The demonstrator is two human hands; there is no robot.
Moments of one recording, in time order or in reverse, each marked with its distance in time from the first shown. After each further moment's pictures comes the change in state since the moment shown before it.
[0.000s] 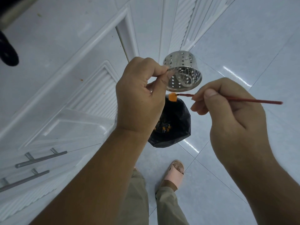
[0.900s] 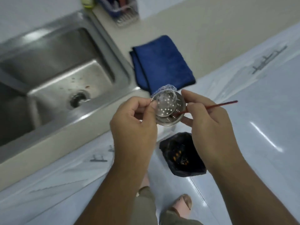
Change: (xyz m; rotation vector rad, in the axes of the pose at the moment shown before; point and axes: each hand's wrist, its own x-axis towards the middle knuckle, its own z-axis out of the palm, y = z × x) left_hand 0.039 0.122 -0.202 -0.098 0.362 -0.510; right_hand 0.009 -0.212 0.052 0.267 -0.251 0.129
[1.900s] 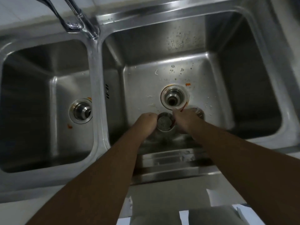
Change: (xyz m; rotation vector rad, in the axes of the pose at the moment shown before) left_hand 0.244 -0.268 -0.288 0.269 -0.402 -0.913; right_hand 0.097 0.069 0.458 -0.941 -0.663 0.487
